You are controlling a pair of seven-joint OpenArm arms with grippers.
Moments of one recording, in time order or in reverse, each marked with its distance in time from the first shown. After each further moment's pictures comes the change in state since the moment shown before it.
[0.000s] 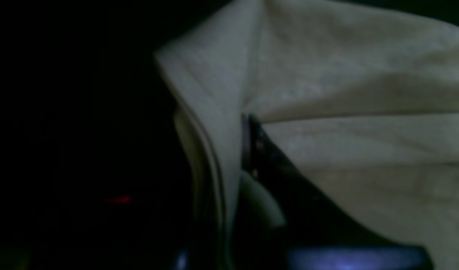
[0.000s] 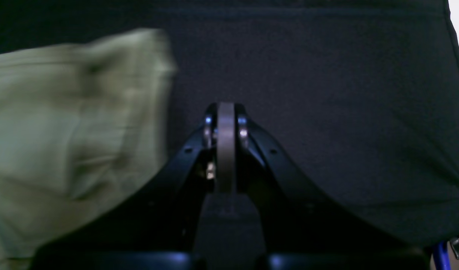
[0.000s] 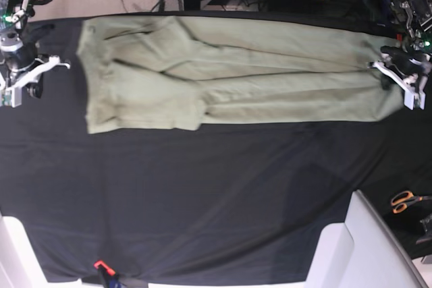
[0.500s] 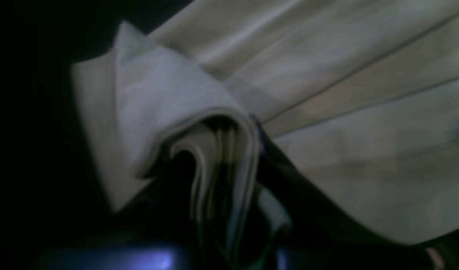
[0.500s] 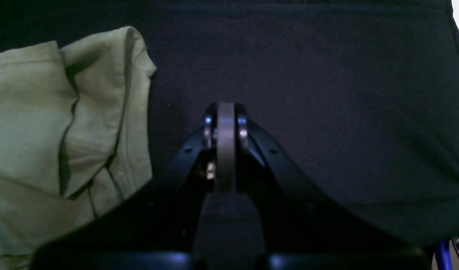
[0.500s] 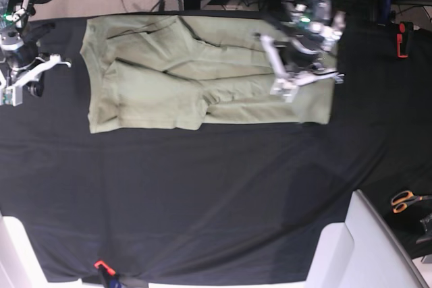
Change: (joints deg) left arm 10.2 16.9 37.5 19.8 25.3 17.2 0.1; right arm -0.1 0.0 -0.1 0.0 0.1 -0.1 0.0
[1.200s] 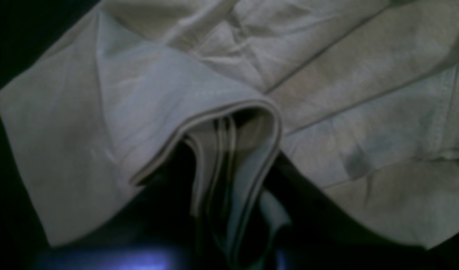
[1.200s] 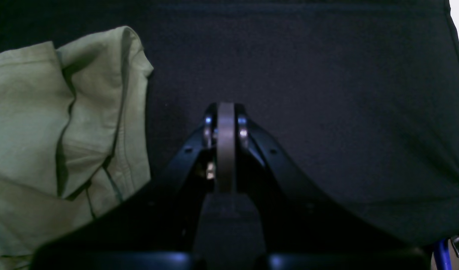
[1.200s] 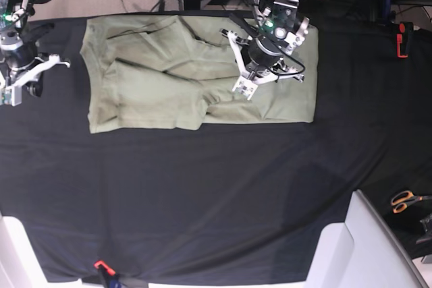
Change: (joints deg) left arm -3.6 2.5 7.4 -9.4 0.8 1.1 0.0; right arm 0.0 0.1 0.2 0.0 0.0 0.0 0.0
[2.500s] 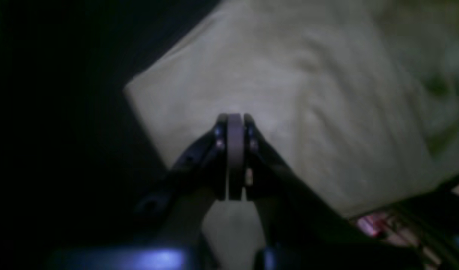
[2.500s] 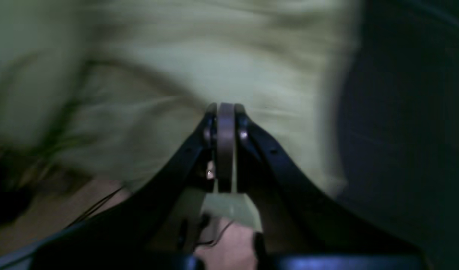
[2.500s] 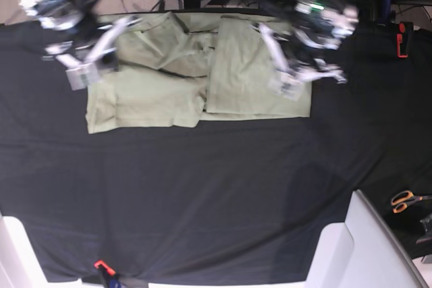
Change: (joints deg) left arm 8.8 -12.0 -5.7 20.7 -18.5 -0.1 5.6; right arm -8.5 0.3 -25.4 14.2 0.3 0.3 -10.1
